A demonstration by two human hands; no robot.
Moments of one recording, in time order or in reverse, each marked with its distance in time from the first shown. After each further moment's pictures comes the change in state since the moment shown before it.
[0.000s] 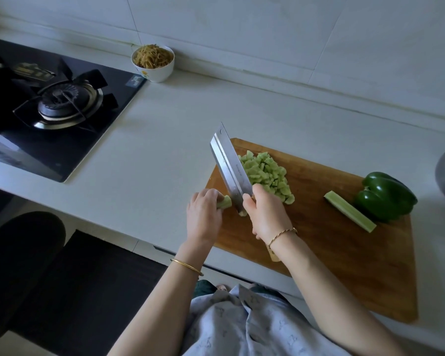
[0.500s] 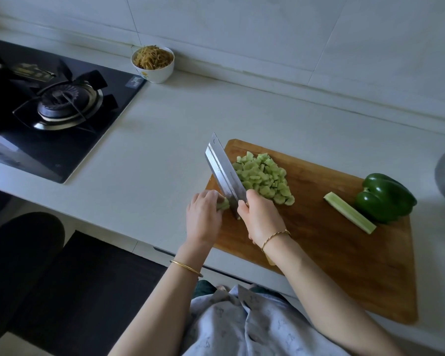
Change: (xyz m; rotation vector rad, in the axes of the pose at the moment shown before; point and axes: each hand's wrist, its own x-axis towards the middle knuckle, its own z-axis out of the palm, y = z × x) left_hand 0.001 -0.002 0.001 0.000 -0.009 0.010; right_hand 0.000 -0.003 0.007 -0.075 -0.058 0.003
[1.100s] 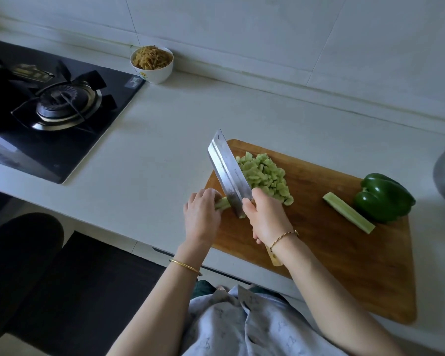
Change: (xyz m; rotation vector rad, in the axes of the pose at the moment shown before) left_hand 0.001 0.004 -0.003 0.021 0.016 -0.050; right_hand 0.000 0.010 -0.007 0.121 0.016 -0.016
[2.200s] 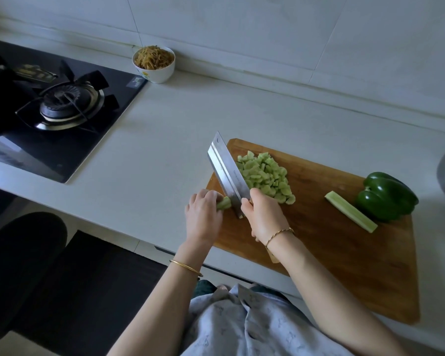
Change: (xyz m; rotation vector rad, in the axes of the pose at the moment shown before) left_hand -0.002 -0.002 -0.001 0.028 -0.048 -0.011; right_hand 0.004 -0.002 0.009 -0.088 0.007 0.010
